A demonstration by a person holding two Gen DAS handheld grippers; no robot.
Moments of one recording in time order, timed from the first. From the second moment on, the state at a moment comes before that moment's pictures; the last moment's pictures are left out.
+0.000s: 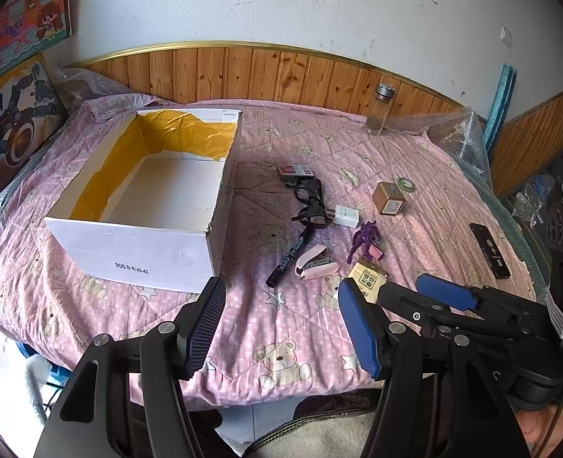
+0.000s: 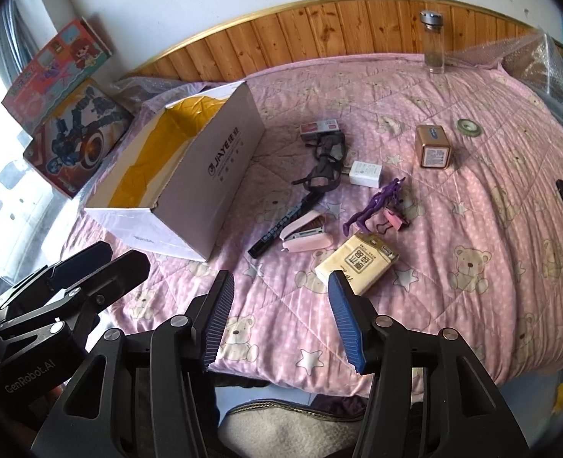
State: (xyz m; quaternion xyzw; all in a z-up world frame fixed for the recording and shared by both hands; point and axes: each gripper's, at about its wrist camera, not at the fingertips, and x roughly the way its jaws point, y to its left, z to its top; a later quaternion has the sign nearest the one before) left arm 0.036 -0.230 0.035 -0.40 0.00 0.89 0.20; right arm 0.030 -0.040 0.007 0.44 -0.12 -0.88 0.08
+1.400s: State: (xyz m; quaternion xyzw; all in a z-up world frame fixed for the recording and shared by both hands) left arm -0.109 -0.175 -0.097 -0.51 0.02 0.82 0.26; right arm -0.060 0.027 -0.093 0.51 -0.15 -0.85 0.03
